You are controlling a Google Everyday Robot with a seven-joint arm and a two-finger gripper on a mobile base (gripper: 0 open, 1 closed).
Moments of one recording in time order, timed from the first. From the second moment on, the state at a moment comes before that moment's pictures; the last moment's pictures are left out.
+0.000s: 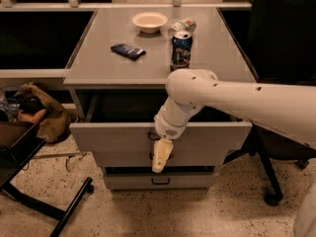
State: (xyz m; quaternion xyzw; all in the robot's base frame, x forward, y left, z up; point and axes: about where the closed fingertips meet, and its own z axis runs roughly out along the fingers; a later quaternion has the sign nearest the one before) arm 0.543 0.000 0.659 -0.69 0.70 0.12 0.14
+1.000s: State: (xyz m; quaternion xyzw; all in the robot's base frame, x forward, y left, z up) arm 0.461 -0.014 0.688 -0.69 0.70 0.16 0.10
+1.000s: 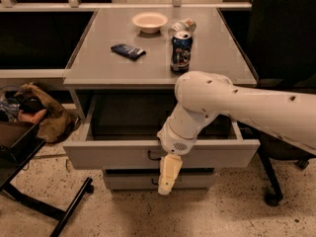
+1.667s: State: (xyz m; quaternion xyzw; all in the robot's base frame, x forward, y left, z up) arm 0.454 -0.013 0.681 -0.69 0.70 0.18 0.09
